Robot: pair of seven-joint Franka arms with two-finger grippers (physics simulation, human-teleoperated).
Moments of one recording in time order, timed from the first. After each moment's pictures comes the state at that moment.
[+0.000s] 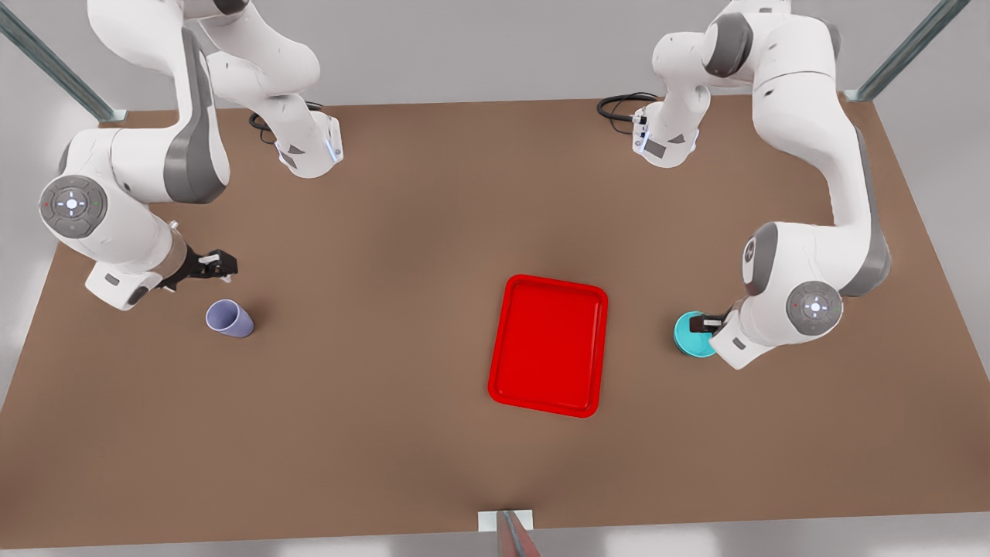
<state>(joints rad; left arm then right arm) -0.16 0.52 0.01 -1.32 0.05 1.63 -0.07 0.13 0.10 -0.06 -1.60 -0.11 1.57 -0.14</state>
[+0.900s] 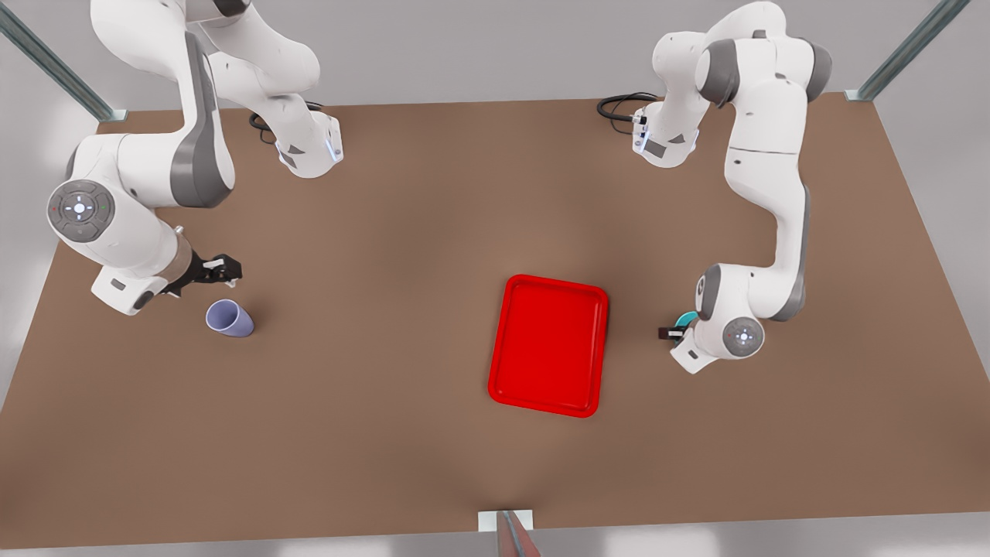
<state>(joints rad) -0.18 0.63 0.06 -1.70 0.03 2.03 -0.08 0.13 0.12 -0.06 -1.60 -0.11 1.60 -0.14</state>
